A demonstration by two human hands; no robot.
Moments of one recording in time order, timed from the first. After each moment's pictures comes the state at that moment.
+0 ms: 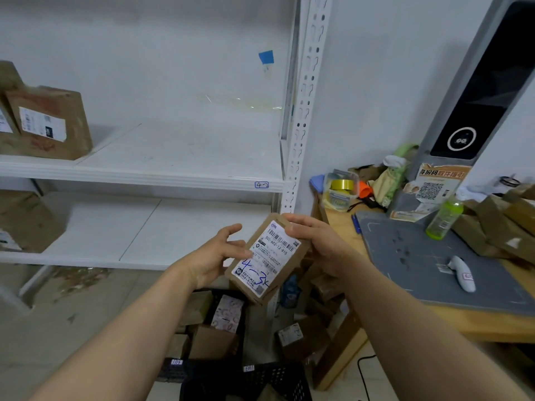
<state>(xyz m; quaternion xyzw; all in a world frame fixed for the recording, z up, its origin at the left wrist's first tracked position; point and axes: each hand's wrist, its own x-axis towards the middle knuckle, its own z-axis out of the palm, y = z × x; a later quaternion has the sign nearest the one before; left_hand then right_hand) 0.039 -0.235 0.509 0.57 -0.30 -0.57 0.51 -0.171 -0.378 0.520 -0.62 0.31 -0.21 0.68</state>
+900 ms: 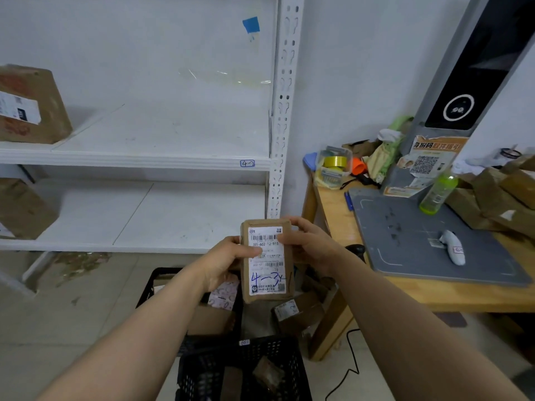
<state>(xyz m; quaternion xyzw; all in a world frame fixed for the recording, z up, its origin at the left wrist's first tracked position) -0.030 -0.246 0.478 0.63 -0.29 -0.56 0.45 -0.210 -0.371 0.484 -0.59 0.36 -0.17 0.70</state>
